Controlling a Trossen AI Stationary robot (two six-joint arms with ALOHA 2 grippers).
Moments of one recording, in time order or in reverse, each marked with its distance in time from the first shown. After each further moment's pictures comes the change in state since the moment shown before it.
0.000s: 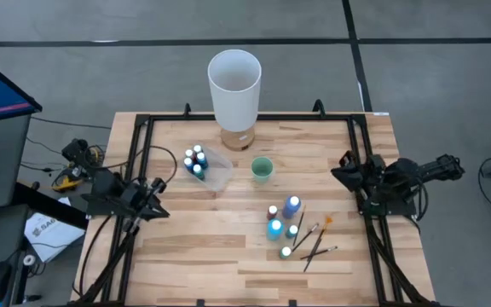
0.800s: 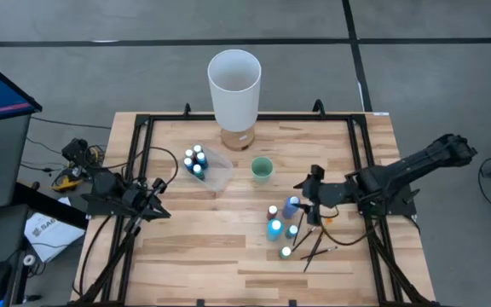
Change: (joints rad) left arm 0.000 0.006 -0.013 -0.001 -0.006 -0.013; right arm 0.038 1.020 0.670 -0.853 0.095 0.012
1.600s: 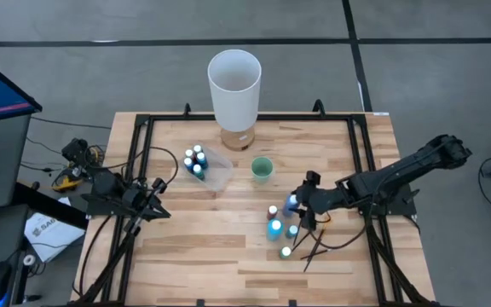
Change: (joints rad) left arm 0.000 0.002 0.000 0.004 0.000 0.000; right arm 0.007 0.114 -0.018 0.033 -0.028 0.070
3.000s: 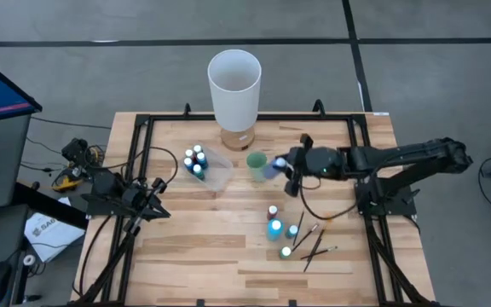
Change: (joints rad) left arm 0.000 0.000 0.000 0.011 0.000 0.000; right arm -0.253 0.013 0.280 0.056 0.042 -0.242
